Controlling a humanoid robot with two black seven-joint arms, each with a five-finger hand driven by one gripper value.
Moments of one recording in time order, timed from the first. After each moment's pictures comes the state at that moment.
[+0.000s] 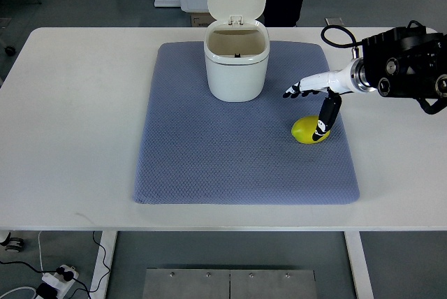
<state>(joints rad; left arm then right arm) -0.02 0.00 -0.10 -0.16 0.00 0.21 -0.12 1.87 -0.21 -1.08 1.22 -0.32 0.10 0.17</state>
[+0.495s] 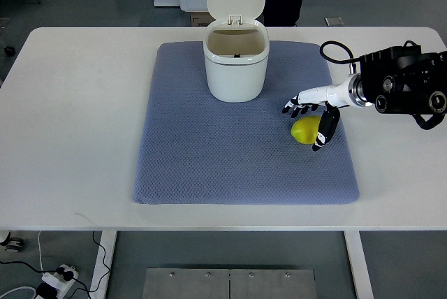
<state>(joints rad) -0.02 0.00 -0.10 -0.16 0.00 0.21 -0.12 1.81 -0.20 -1.07 1.21 -0.34 0.06 0.19</state>
